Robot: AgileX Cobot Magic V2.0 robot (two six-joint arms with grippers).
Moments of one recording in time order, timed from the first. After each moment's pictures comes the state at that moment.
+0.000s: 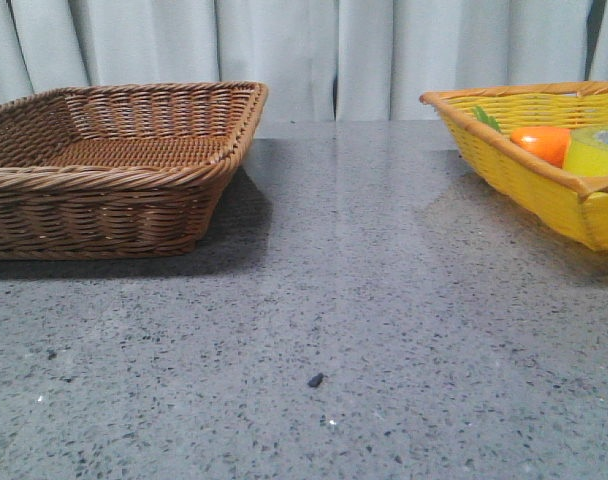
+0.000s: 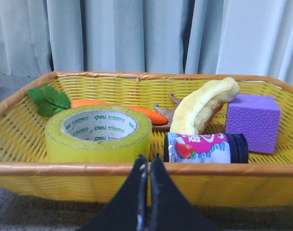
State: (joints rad) left arm -0.06 -0.01 0.00 -0.09 0.16 0.05; right arm -0.09 -0.01 0.01 -0.02 0.06 -0.06
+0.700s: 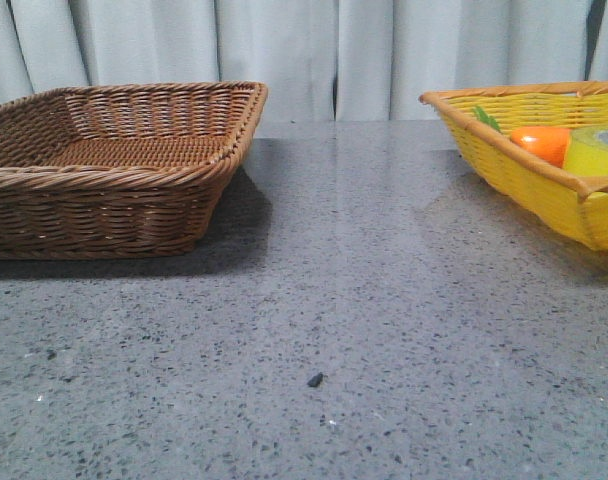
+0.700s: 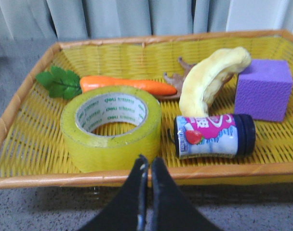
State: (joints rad) left arm -0.06 0.19 -0.21 -0.22 0.16 0.05; right arm -0.09 0.25 -0.36 0.08 0.45 -0.06
